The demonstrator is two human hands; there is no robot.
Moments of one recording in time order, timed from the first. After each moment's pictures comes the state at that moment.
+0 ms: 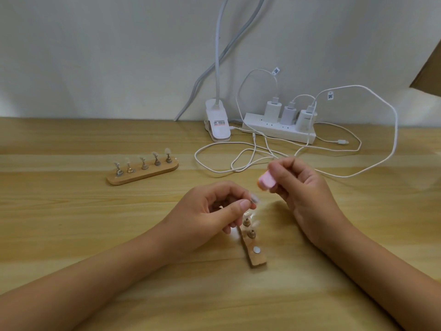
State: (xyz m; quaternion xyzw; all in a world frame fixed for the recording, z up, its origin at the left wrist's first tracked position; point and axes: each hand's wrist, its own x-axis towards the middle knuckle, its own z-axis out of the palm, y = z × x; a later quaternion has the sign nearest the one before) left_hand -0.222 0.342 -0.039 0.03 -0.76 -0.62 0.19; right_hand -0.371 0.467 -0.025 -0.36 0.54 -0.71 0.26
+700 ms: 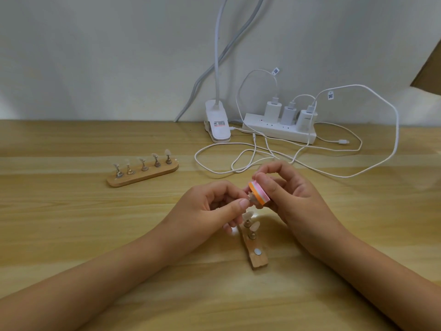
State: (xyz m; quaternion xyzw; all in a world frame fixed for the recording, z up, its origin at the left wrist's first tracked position) left_hand -0.224 0.340 -0.041 0.05 -0.74 -0.64 0.21; right_hand -0.361 0.467 -0.028 -0.41 0.54 -0.66 0.31
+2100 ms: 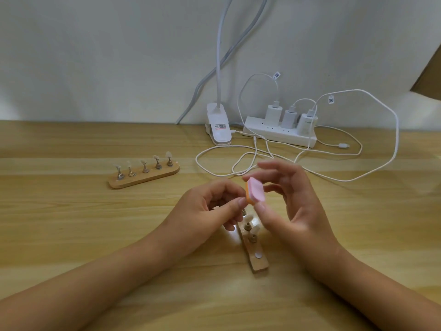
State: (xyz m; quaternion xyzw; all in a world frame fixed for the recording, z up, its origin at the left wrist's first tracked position) left_hand -0.225 0.341 -0.039 0.05 -0.73 -0.64 0.23; right_hand -0.346 0.474 -0.034 -0.54 0.57 -0.61 0.08
